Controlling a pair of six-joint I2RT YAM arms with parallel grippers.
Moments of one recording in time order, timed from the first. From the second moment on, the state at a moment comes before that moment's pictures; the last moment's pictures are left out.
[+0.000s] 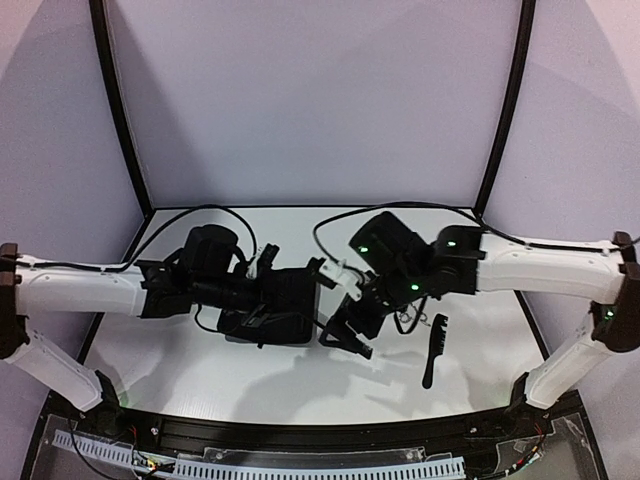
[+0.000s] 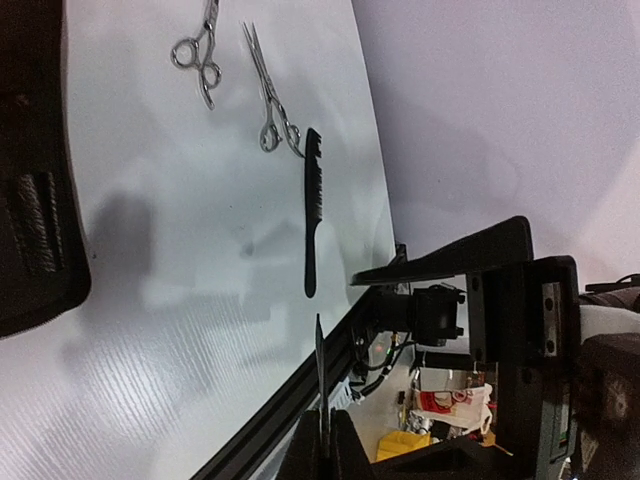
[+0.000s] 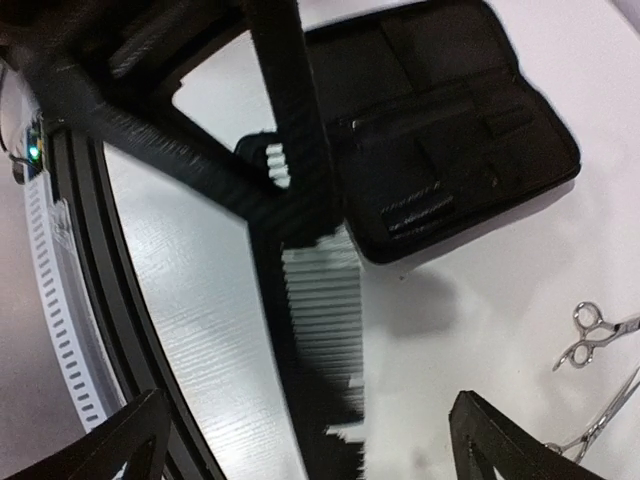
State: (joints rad) left arm -0.90 1.42 0.86 0.08 0.45 -1.06; right arm 1.10 1.51 1.25 -0.65 -0.09 0.00
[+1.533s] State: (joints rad) left arm -0.91 0.79 0.68 0.11 0.28 -0.79; right arm 0.92 1.33 0.97 0.31 -0.87 0.80
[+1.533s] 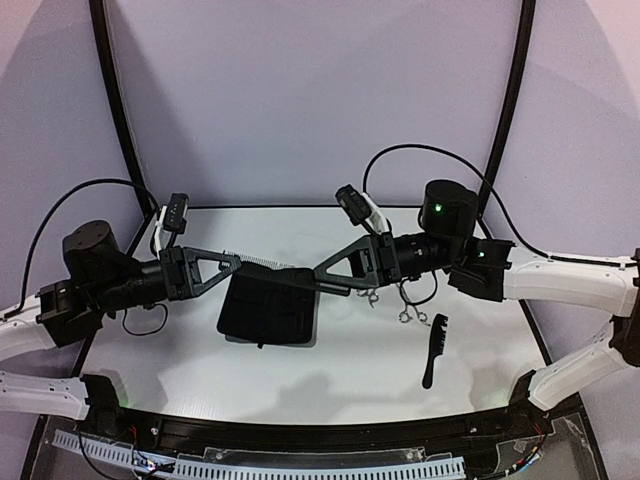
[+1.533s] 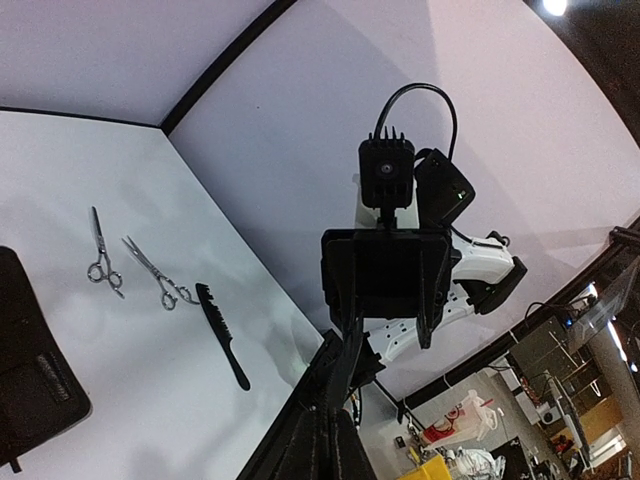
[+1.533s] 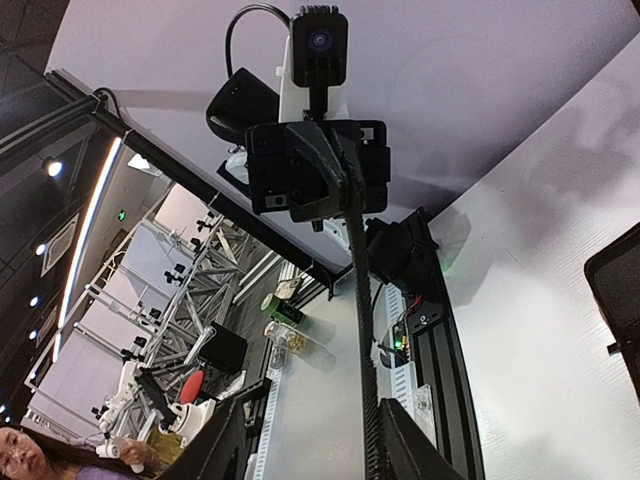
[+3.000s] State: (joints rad) left arm -0.91 0.84 0.84 -0.21 0.00 -0.76; right arm 0.97 1.18 1.02 -0.15 -0.55 0.63
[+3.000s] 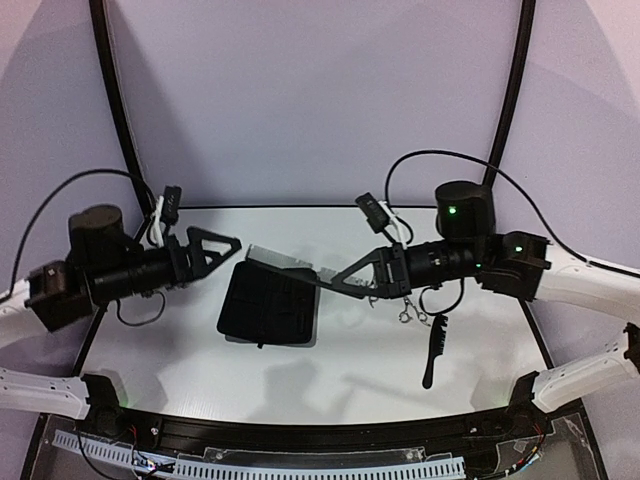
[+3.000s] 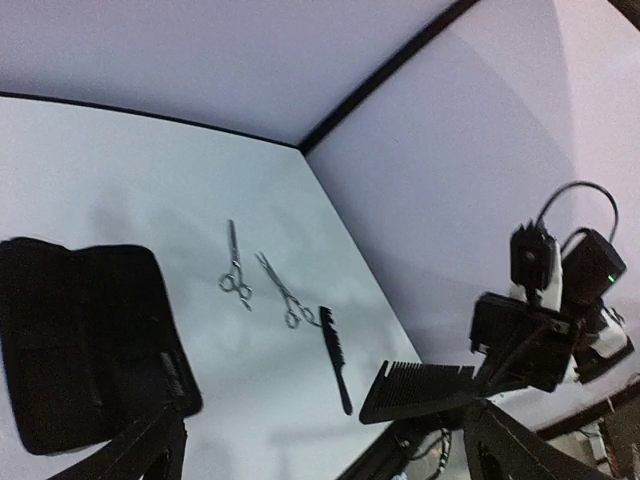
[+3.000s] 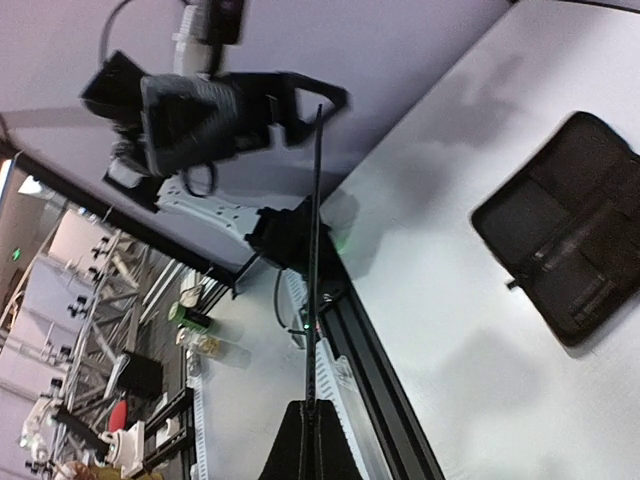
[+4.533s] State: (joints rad) left arm -0.45 2.40 2.11 -0.89 0.41 -0.15; right arm 0.92 0.79 0.89 -0.65 -0.13 0.71
